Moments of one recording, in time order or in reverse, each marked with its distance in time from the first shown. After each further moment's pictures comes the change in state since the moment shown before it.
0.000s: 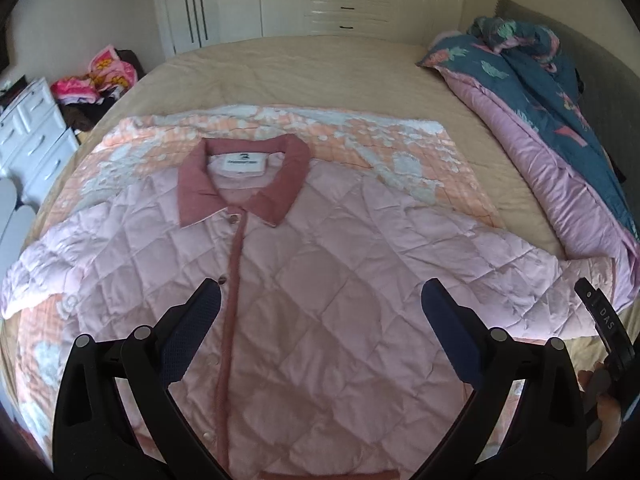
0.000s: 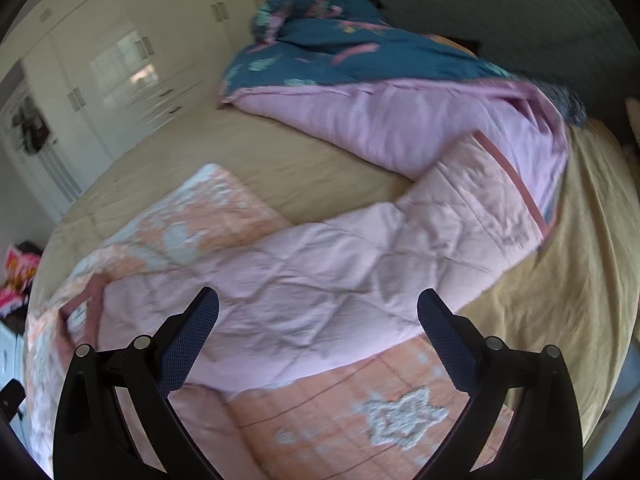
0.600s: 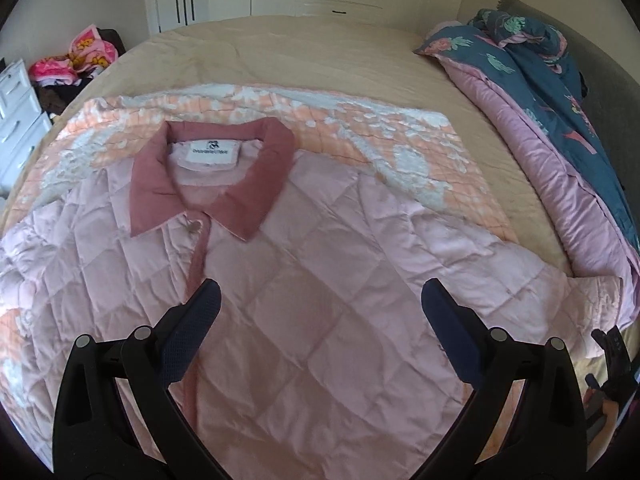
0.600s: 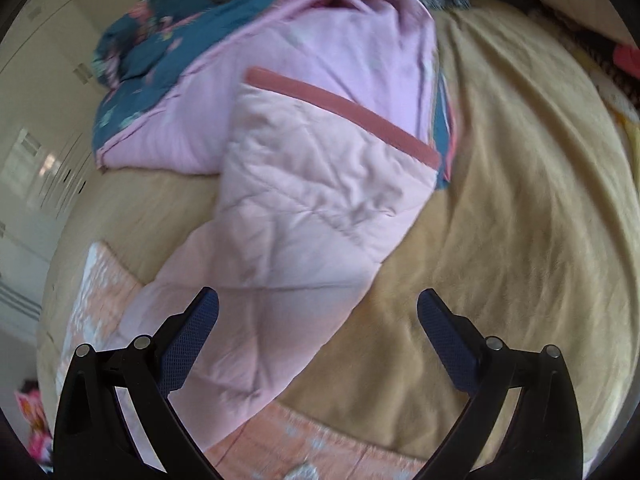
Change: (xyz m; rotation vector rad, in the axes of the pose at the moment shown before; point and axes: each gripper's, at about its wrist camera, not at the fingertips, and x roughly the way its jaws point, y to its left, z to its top) left arm 0.077 0.013 0.024 -0.034 0.045 -0.068; right arm 0.079 -0.151 0.001 0.483 0.085 -0.134
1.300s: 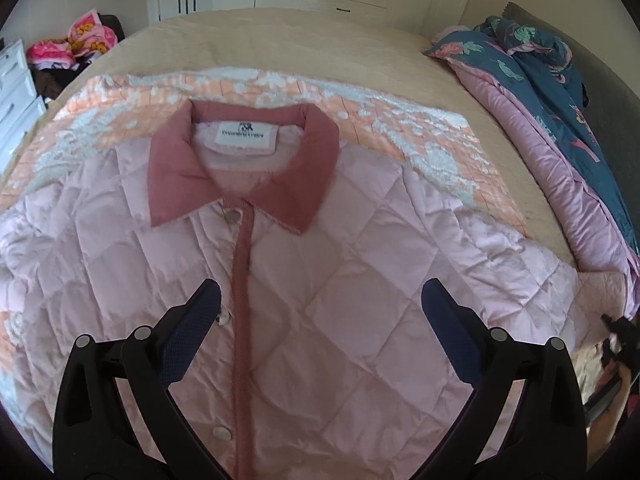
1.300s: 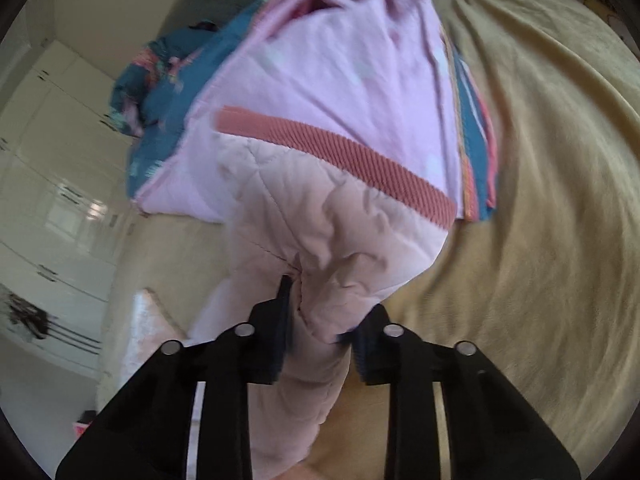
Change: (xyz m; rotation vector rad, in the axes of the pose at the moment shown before) left arm 0.018 0.065 -0.012 -0.022 0.010 -0.056; right arm -0.003 -0.014 0.034 0.063 -0.083 0.301
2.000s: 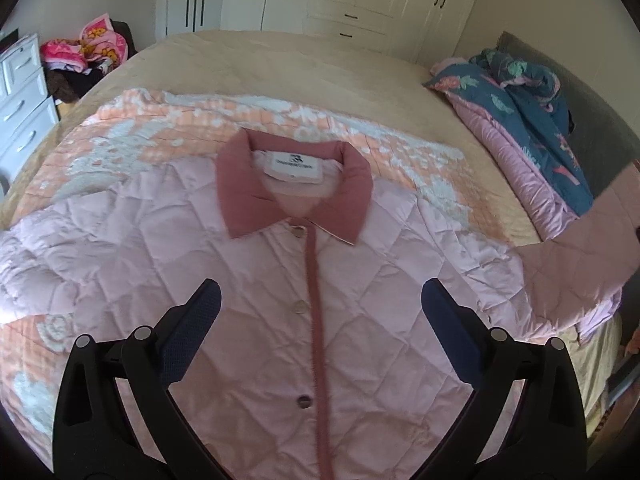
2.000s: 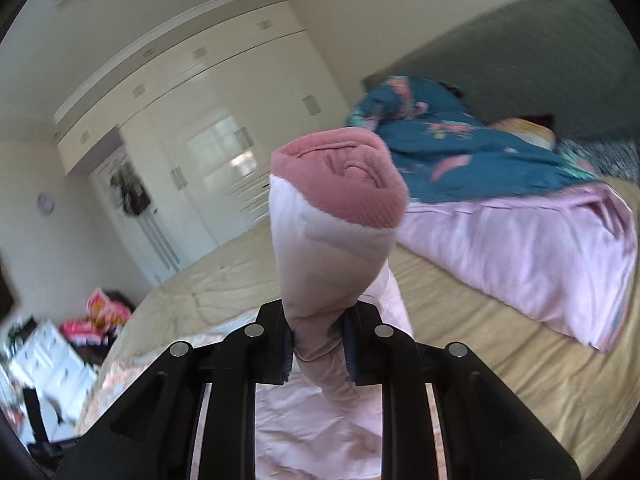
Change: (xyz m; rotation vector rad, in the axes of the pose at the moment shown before) left arm -0.081 0.076 0.000 -0.034 -0.086 -0.047; right arm -0.128 0.229 -0.090 -0.635 -0.136 0.426
